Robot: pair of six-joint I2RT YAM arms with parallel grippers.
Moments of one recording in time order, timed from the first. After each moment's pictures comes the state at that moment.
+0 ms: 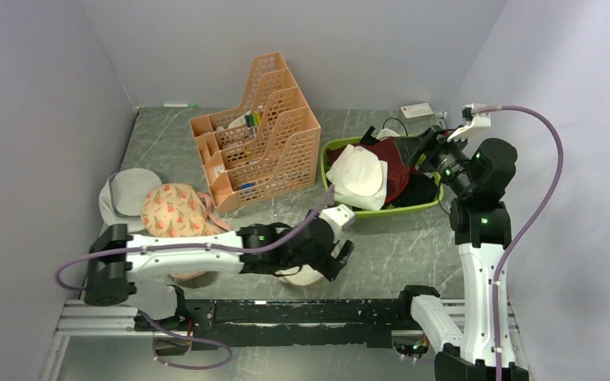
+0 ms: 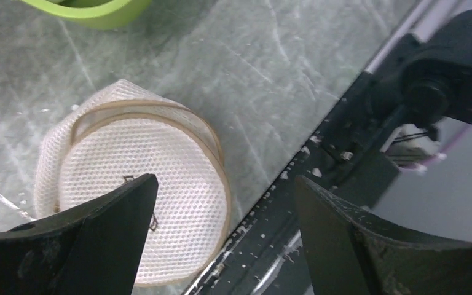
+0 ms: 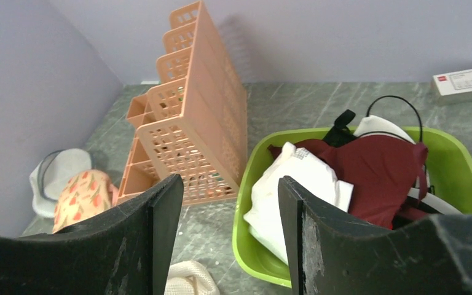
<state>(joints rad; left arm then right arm) -1.38 1.52 1.20 -0.38 -0.36 -0.44 -0.08 0.85 1.16 -0.38 -0.45 0.30</state>
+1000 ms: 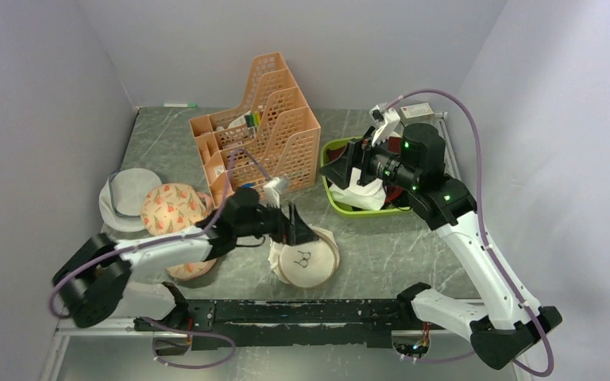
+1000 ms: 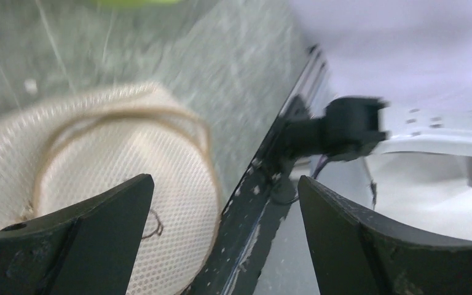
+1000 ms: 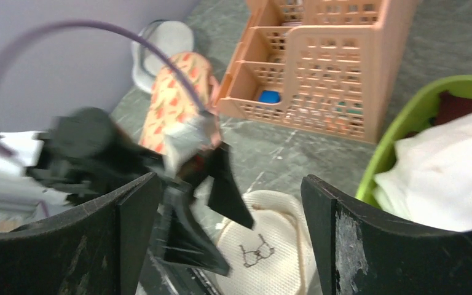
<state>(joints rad) -0.87 1.38 0.58 0.38 0.40 -0.77 0.48 1.04 1.25 -0.49 -0.43 0.32</state>
